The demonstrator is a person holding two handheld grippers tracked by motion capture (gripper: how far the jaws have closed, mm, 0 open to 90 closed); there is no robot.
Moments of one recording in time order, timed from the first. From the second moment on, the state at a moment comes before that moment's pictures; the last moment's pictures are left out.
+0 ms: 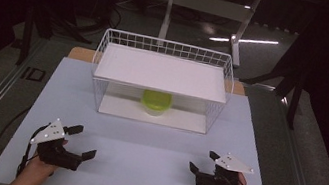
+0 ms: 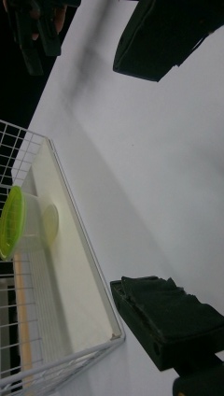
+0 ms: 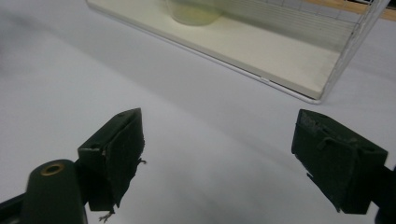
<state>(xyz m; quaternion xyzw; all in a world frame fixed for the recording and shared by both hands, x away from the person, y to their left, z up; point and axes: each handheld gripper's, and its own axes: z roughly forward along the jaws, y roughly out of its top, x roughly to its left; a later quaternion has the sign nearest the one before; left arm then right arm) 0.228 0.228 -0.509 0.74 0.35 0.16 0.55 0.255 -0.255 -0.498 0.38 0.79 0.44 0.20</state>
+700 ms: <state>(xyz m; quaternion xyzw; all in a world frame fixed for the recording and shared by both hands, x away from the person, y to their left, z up) 0.222 0.234 -0.510 0.73 0.36 0.16 0.56 0.258 -0.251 -0.506 0.38 0.79 0.46 0.16</state>
